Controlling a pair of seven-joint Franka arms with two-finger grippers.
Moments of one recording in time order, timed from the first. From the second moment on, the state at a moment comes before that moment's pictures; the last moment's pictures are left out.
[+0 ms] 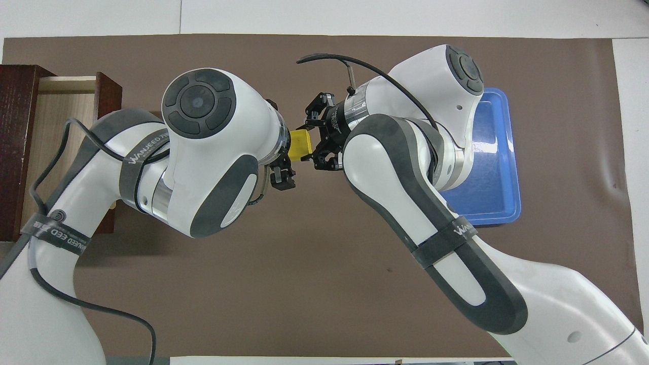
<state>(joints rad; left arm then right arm) -0.45 0.26 -0.16 -1.60 -0.02 2.01 -2.30 0.42 0.44 0.03 -1.49 0.68 2.08 1.58</state>
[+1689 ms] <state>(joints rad) -0.48 0.31 -0.15 -1.59 0.02 2.03 -2.31 0.40 0.41 0.02 -1.49 0.68 2.03 1.60</state>
